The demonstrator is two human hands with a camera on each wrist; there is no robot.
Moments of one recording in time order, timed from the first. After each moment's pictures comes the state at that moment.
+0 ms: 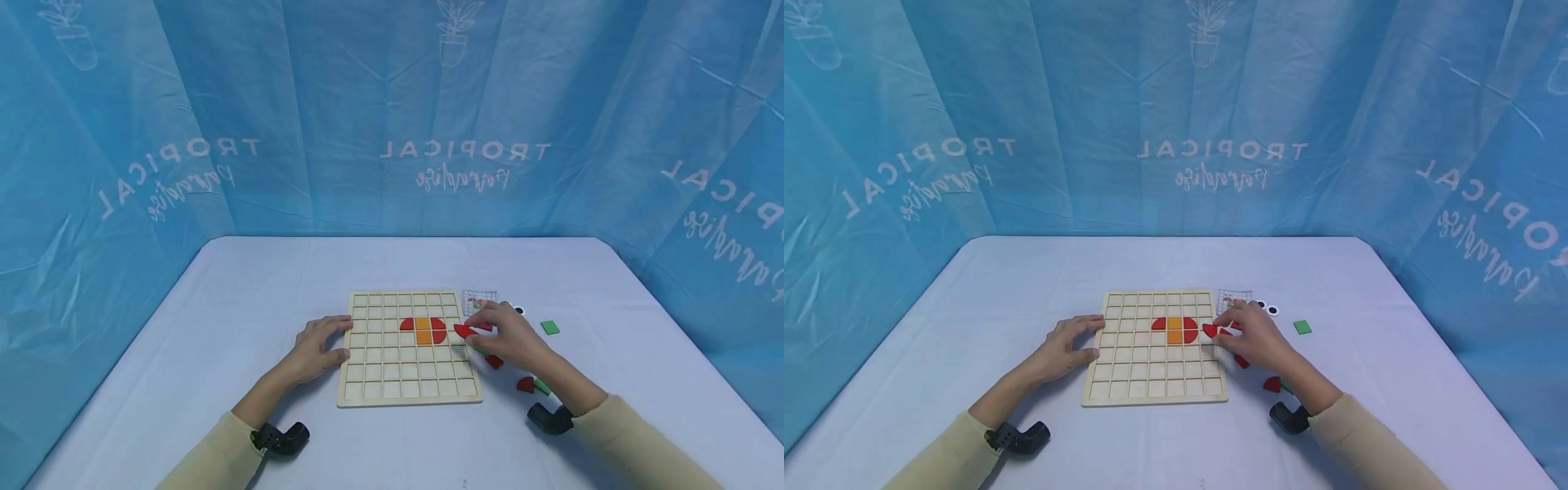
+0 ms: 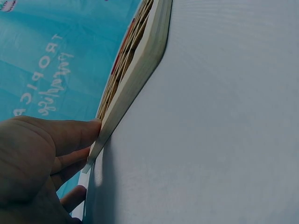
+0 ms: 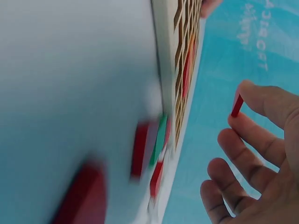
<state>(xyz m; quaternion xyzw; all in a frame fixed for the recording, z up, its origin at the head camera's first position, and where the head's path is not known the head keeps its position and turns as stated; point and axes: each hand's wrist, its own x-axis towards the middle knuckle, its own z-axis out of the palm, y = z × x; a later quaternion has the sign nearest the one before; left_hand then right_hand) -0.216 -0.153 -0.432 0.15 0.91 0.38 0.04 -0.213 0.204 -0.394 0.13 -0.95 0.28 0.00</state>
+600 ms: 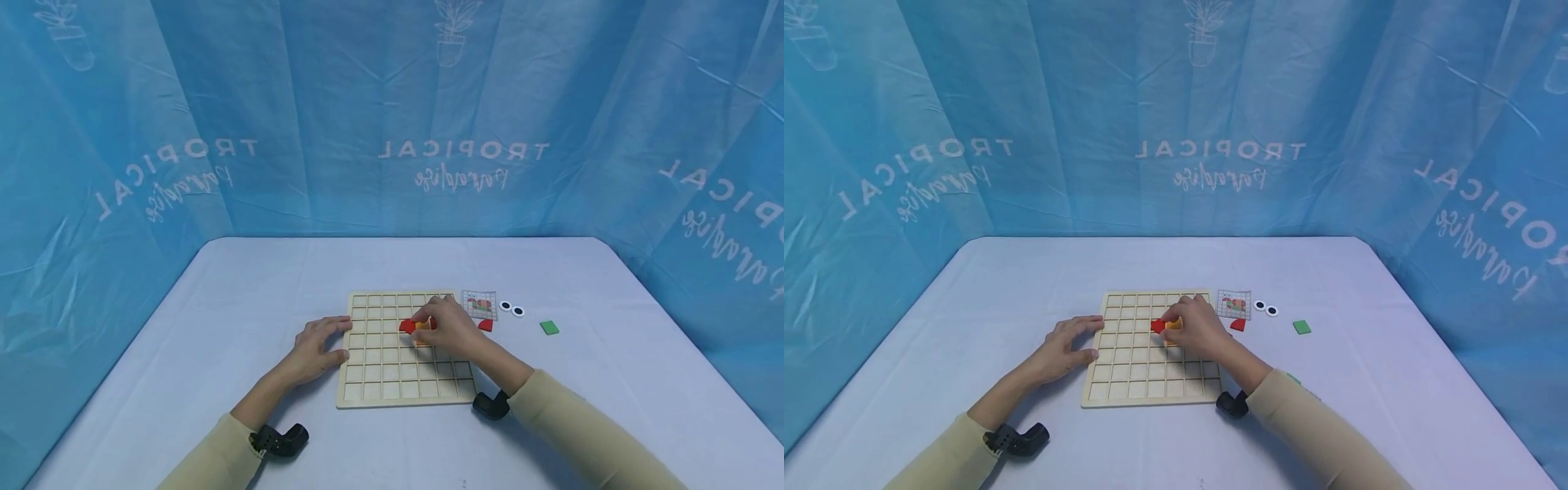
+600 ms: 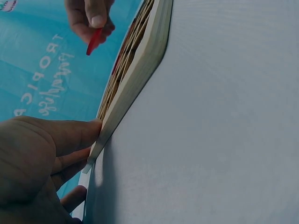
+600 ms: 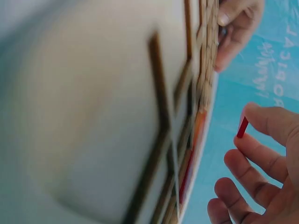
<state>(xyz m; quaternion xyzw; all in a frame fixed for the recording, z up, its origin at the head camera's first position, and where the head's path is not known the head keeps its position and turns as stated) -0.215 -0.153 -0.433 0.16 0.91 0.39 0.03 -0.242 0.123 -0.402 0.19 -0.94 0.27 0.02</state>
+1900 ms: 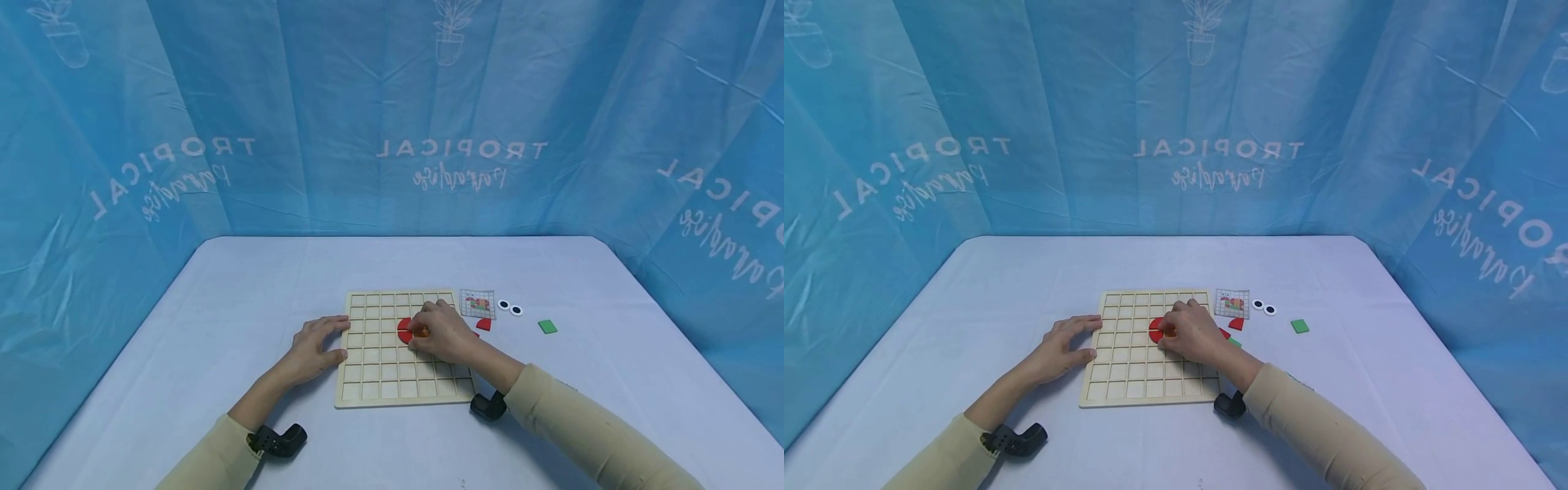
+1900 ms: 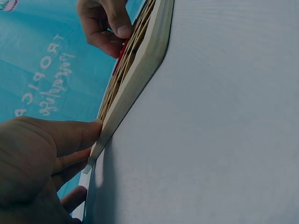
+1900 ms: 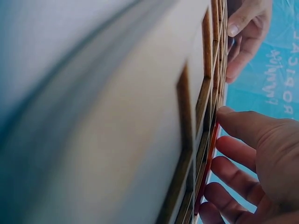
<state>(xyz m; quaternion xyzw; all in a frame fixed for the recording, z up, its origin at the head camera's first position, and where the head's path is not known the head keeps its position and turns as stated) -0.220 -0.151 -0.437 0.14 0.91 0.38 0.03 -0.244 0.120 -0.418 0.24 -0.95 0.19 0.03</state>
